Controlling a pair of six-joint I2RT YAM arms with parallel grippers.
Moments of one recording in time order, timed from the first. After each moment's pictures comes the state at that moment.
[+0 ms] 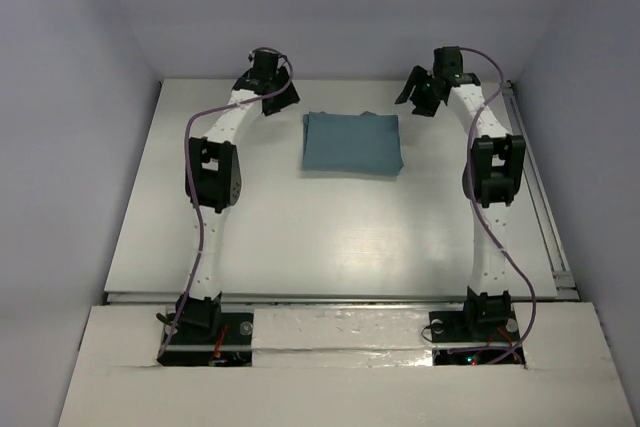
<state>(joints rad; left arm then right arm) -0.25 2.43 2.21 -0.55 0.02 -0.61 0.07 2.41 2.22 -0.65 -0.23 0.52</state>
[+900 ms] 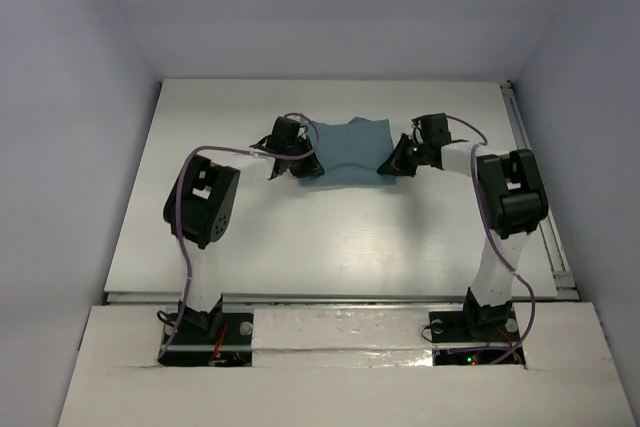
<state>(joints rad) -0.42 2.01 1.24 -0.01 0.26 -0.67 0.16 2.00 1.22 -0.13 -0.49 0.65</state>
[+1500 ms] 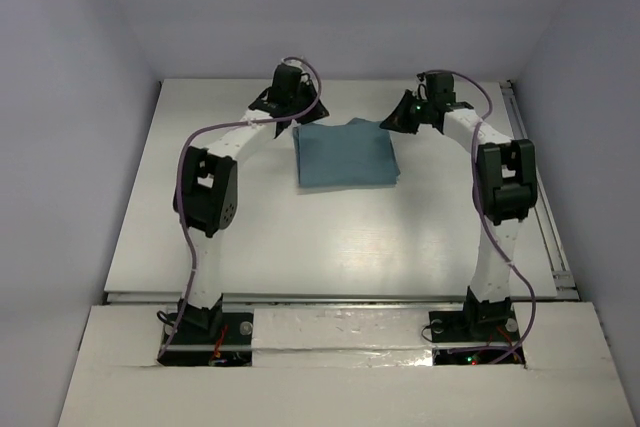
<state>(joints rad) -0.40 2.06 1.70 -0.20 0.20 -0.63 0.13 2.09 1.63 -0.26 -0.50 0.62</state>
